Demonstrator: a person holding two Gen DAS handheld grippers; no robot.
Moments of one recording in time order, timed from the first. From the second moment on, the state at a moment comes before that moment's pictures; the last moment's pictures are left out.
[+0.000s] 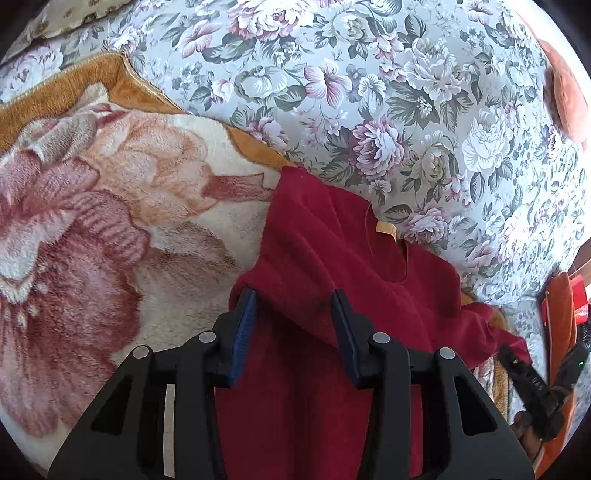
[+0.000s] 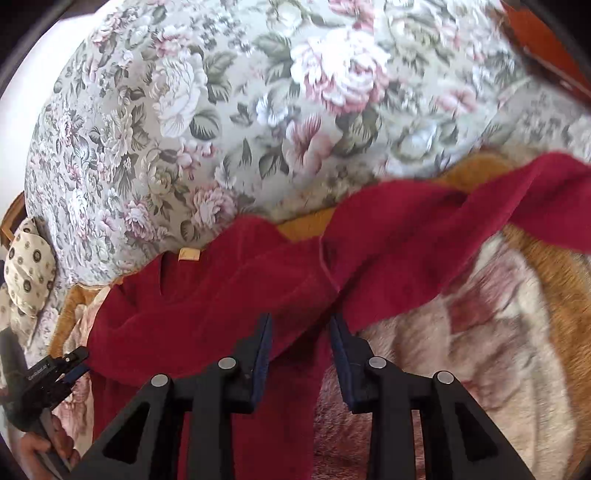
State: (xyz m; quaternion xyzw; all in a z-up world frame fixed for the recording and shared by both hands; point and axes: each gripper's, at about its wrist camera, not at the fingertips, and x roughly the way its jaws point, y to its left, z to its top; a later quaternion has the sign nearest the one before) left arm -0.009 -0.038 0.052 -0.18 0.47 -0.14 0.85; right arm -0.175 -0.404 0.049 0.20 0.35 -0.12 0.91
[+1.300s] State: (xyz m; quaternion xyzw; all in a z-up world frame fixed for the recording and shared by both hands) left arm 0.020 0.003 0.063 -0.20 0.45 -0.11 0.87; right arm -0.010 -0.210 0.048 0.06 0.39 0.14 0.91
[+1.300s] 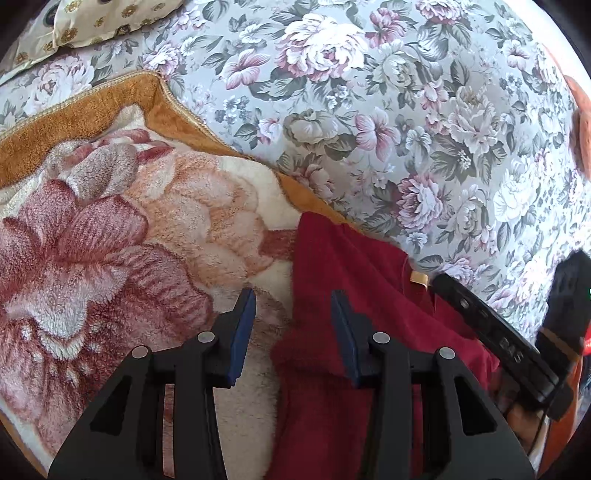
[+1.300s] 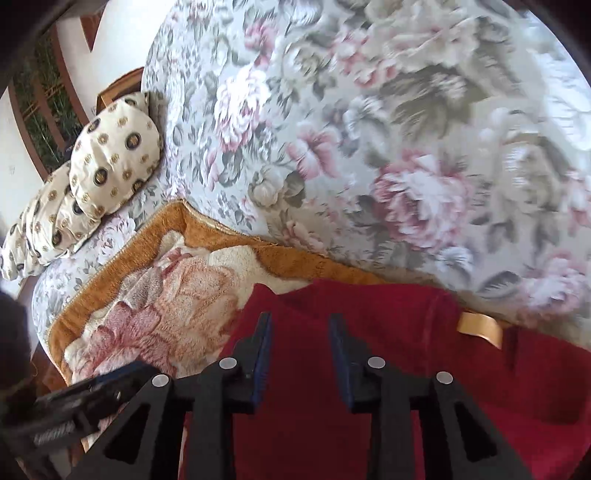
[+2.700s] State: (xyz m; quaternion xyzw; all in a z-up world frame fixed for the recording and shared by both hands) left arm -0.014 -0.087 0.043 -0.05 0.50 -0.16 0.85; right arm -0.140 -0.324 0.035 0.06 0.44 -0.08 0.89
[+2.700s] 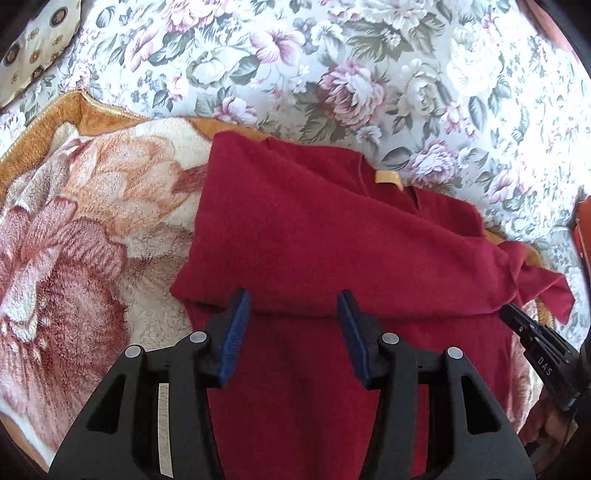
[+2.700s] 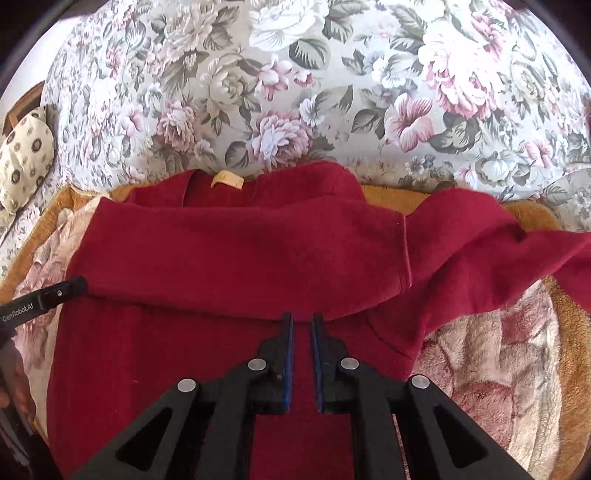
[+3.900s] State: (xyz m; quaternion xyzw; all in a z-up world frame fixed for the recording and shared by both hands) left arm -0.009 -0.124 0.032 -0.02 0.50 -0.18 0.85; right arm -0.207 -0.569 0.035 0.32 0.29 -0.28 0.86
